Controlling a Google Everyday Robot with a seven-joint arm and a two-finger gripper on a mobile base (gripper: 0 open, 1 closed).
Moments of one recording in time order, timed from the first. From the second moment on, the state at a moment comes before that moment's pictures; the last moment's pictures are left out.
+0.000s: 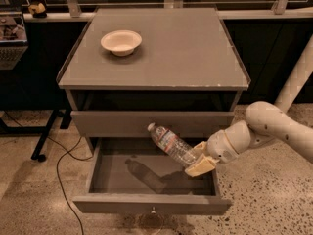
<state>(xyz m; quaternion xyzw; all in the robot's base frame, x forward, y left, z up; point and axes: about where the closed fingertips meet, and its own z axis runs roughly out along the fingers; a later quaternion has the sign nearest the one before) 0.484 -0.131 0.617 -0.54 0.73 0.36 0.21</state>
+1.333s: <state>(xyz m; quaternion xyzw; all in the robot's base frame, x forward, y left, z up) 0.484 -0.122 0.550 -0.50 0.73 0.41 0.21</state>
